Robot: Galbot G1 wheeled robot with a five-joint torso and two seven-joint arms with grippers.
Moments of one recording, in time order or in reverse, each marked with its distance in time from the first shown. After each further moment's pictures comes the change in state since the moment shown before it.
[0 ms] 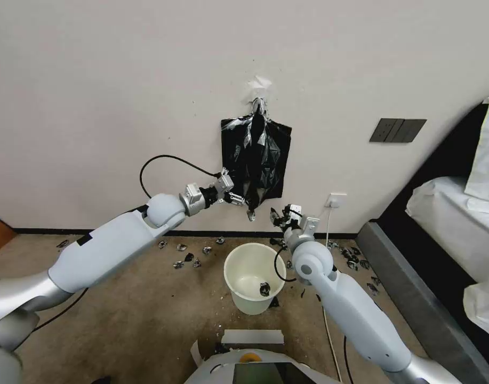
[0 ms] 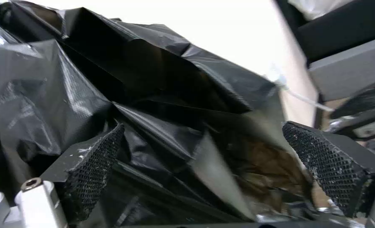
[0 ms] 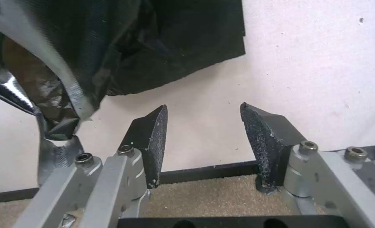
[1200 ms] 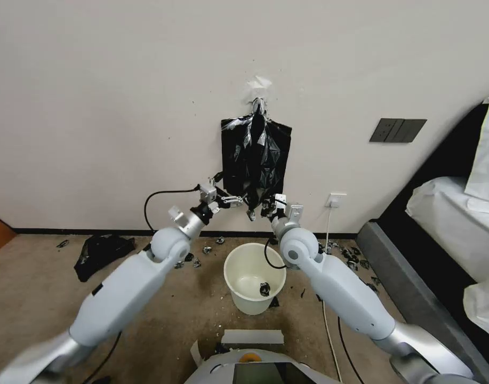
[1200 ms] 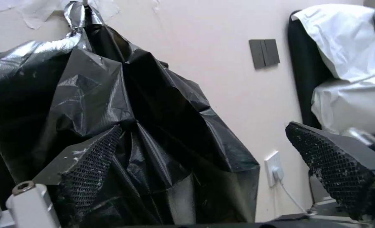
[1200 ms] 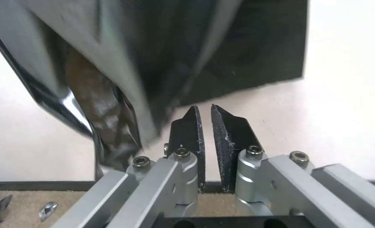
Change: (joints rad) left arm 0.417 -0.111 -0.366 -0.077 -0.173 -0.145 -0.023; right arm 0.170 -0.021 -0.143 -0.073 0.048 0.008 0.002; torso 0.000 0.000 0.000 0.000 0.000
